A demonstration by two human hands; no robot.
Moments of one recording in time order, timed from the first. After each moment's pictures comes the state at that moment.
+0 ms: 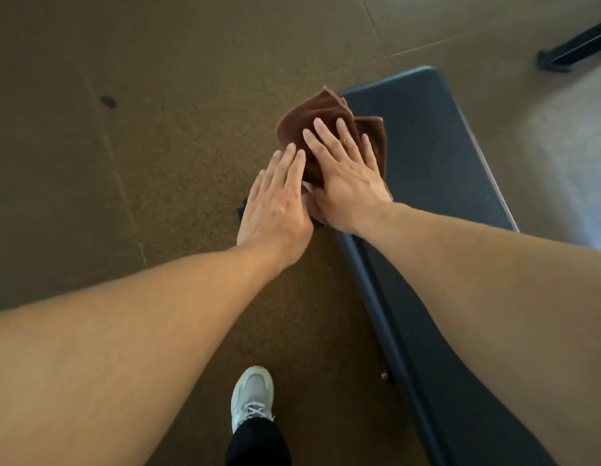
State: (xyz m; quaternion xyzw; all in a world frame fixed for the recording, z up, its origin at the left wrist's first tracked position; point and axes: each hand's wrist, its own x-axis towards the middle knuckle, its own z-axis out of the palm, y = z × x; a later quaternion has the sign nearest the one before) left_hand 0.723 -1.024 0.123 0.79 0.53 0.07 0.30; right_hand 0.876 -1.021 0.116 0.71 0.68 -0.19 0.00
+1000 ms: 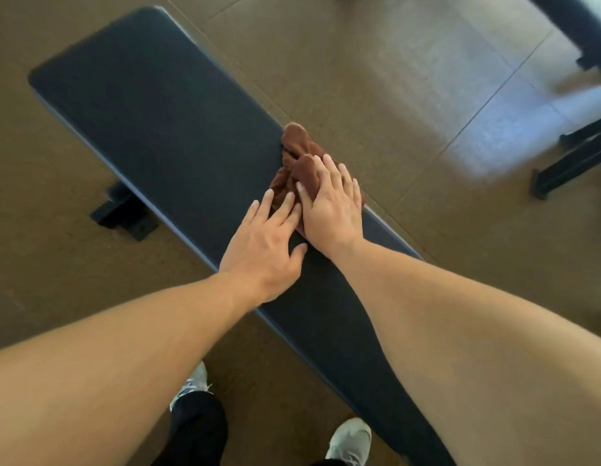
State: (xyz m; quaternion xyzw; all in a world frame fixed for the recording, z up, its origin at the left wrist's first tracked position) left_hand 0.876 -1.281 0.156 0.93 0.24 -0.08 0.26; right_hand 1.013 -1.339 0.133 0.91 0.34 -0.20 -0.16
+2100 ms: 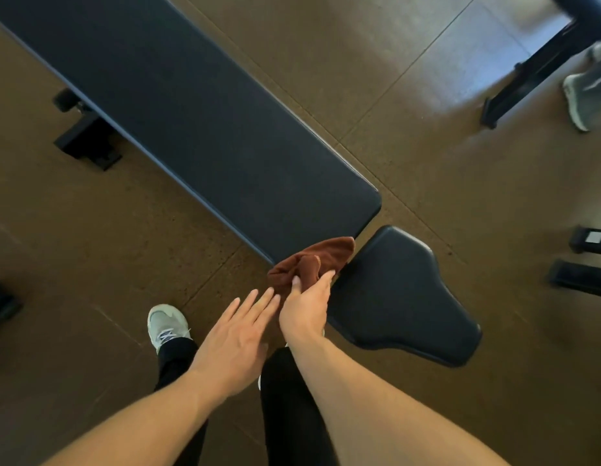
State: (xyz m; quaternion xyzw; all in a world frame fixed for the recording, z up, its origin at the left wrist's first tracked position) left_hand 0.715 -1.592 0.197 0.89 0.19 -0.30 0.30; right_hand 0.833 -1.648 0.187 0.87 -0.18 -0.36 -0.30
